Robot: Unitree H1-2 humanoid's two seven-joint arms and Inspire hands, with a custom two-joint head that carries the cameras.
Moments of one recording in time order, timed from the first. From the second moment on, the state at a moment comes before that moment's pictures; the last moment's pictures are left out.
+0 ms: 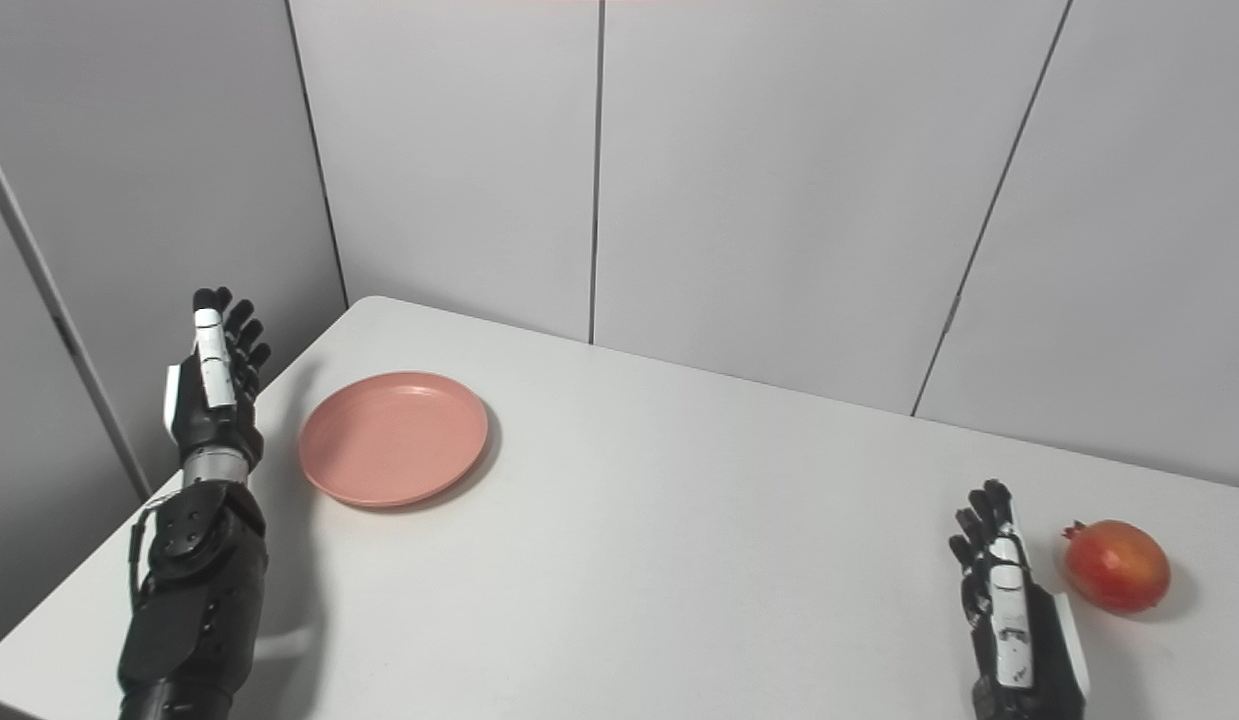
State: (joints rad) left arm -0.37 0.26 0.49 0.31 -0.26 -0.02 0.19; right arm -0.22 -0.10 -0.04 0.21 0.20 -0.17 0.19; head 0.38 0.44
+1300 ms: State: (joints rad) left arm -0.35 0.33 0.34 0.47 -0.28 -0.01 0.01; right arm -0.15 -0.10 -0.05 0.10 0.24 -0.08 0.19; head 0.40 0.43
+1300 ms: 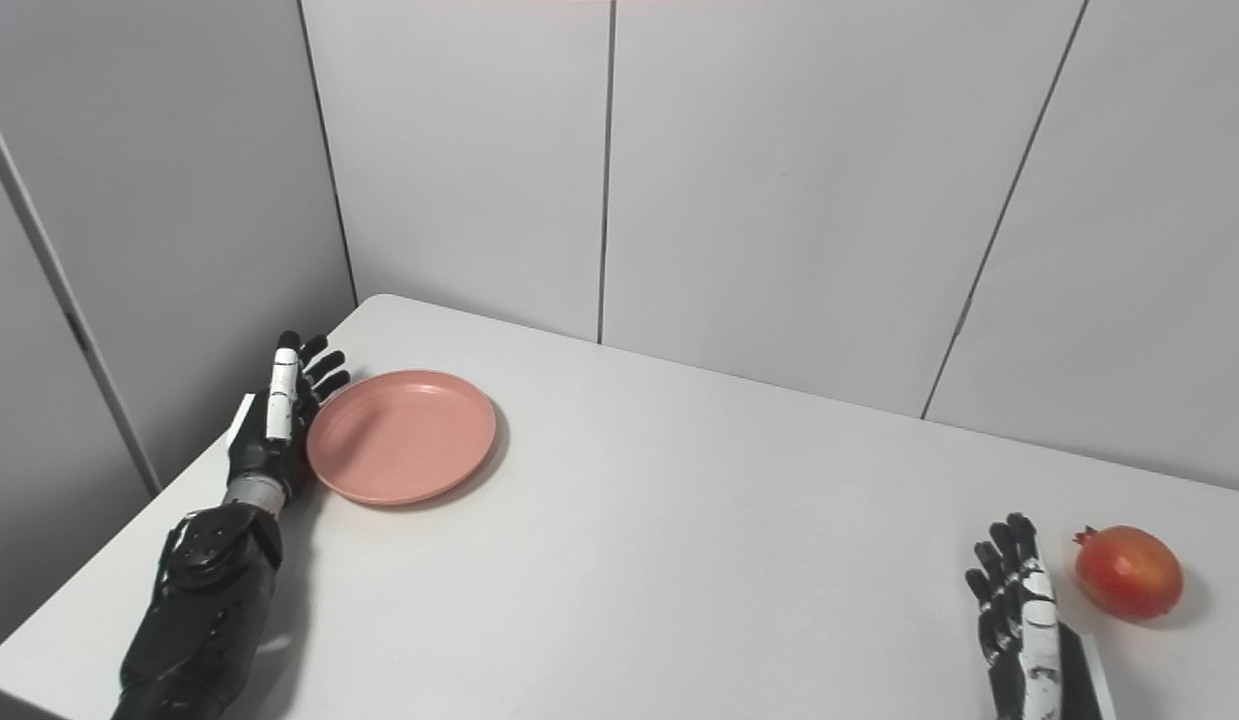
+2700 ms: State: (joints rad) left arm -0.35 0.27 0.19 0.36 -0.24 0.07 -0.04; right arm -0.16 -0.07 -0.04 0.11 0.20 -0.08 0.17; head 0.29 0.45
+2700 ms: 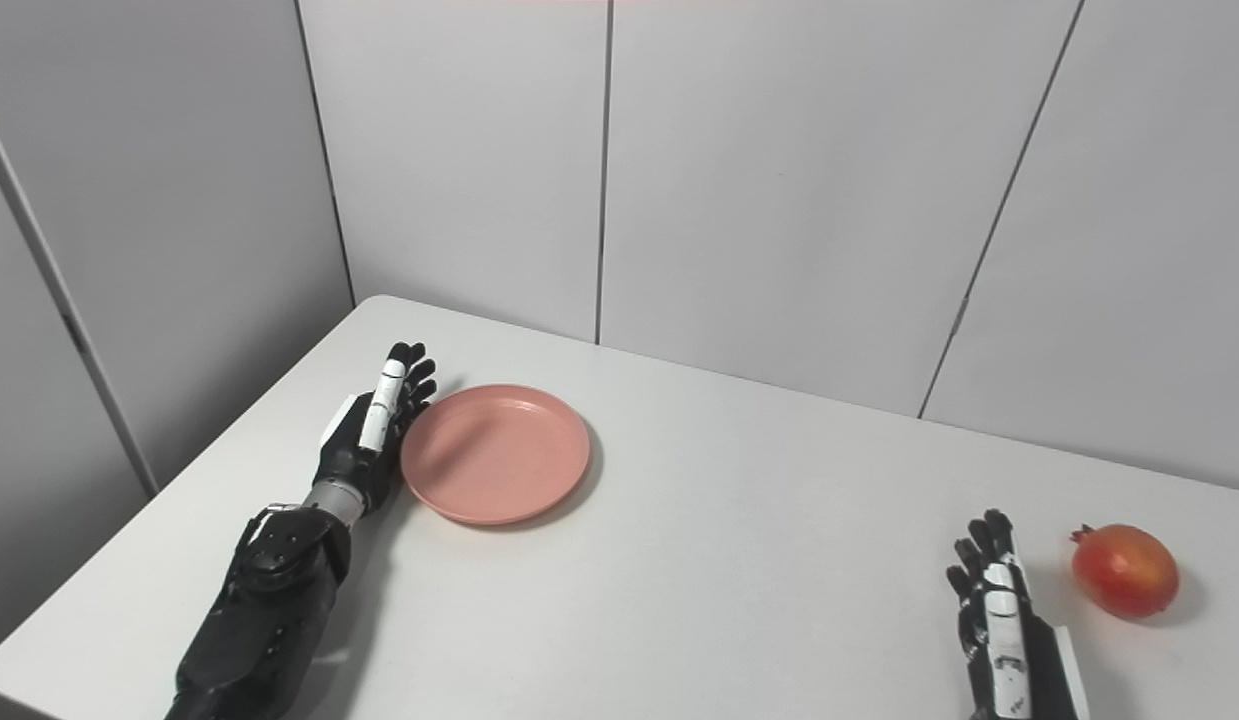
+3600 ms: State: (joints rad) left arm -0.32 0.24 0.16 0.21 -0.27 0.23 -0.12; right arm -0.16 -0.02 0.00 0.05 0.13 -0.07 0.12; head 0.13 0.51
